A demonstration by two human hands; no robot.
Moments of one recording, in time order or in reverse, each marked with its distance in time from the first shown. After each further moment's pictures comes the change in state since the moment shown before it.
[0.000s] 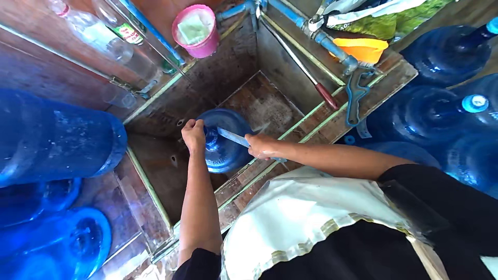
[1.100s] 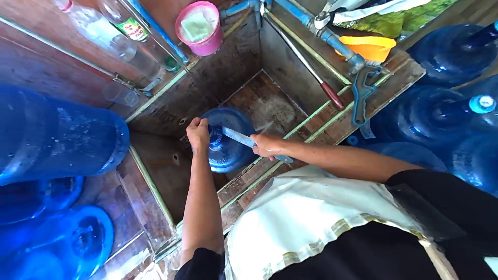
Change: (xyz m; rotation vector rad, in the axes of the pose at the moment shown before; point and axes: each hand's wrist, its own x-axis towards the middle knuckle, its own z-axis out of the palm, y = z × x) left_hand 0.002 -0.002 -0.005 -0.009 -0.068 0.034; right_hand 0.003 0.003 -0.001 0.065 -0.012 -0.007
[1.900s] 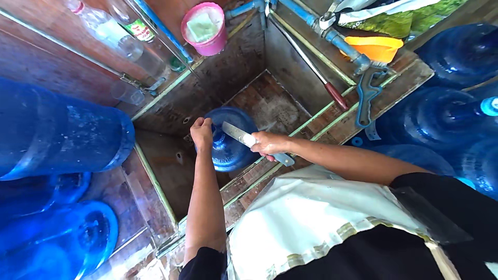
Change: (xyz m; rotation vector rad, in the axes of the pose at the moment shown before) left_hand -0.002 -0.001 0.004 -0.071 0.031 0.006; right_hand -0.006 0.002 -0.007 0.411 -0.121 -0.066
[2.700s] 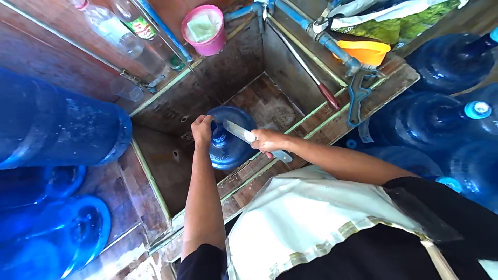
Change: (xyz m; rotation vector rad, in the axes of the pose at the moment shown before) left_hand -0.009 -0.001 0.005 -0.115 -0.093 -0.006; right_hand -0.009 0.009 0.002 -0.145 0.122 0.002
